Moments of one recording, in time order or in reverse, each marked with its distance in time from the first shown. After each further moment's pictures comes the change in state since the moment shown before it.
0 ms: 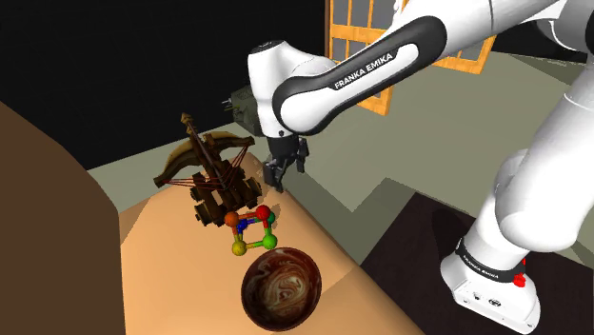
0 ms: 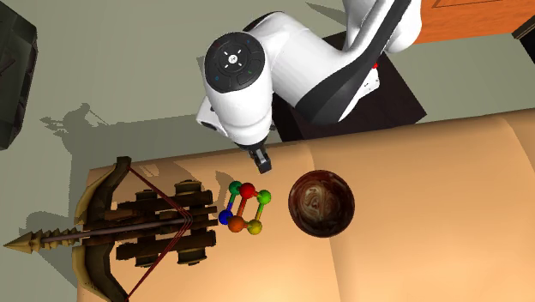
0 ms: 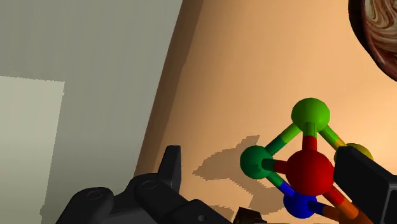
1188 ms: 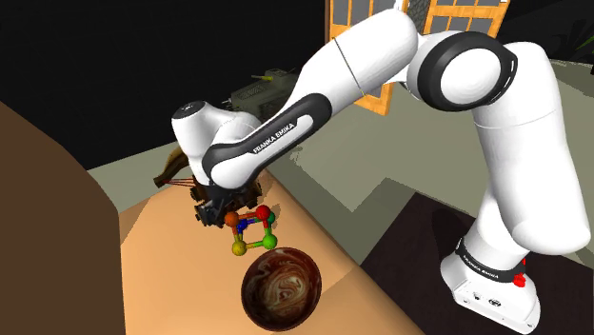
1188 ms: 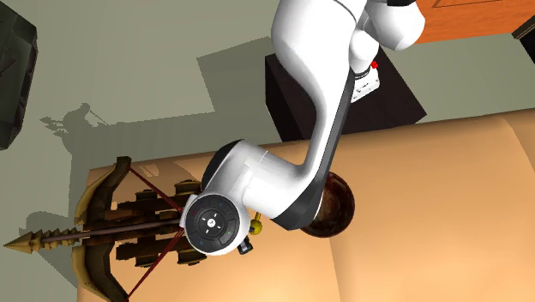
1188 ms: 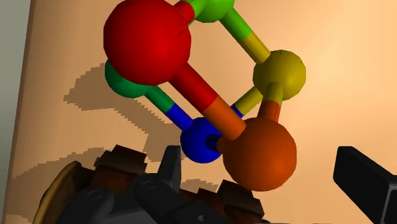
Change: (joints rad) arm 0.167 0.586 0.019 0.524 -0.243 0.062 0.219
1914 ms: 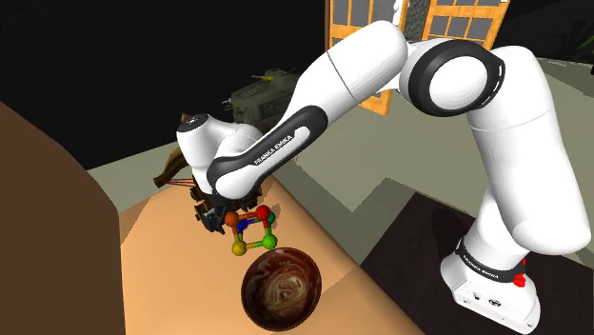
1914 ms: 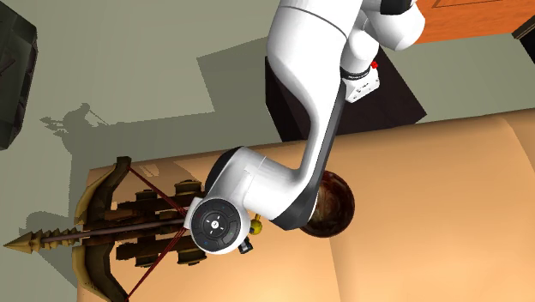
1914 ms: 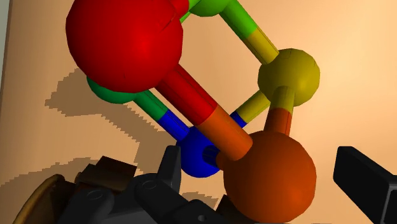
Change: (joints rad) arm 0.006 0.042 -0.010 -0.011 -0.017 0.052 0.011
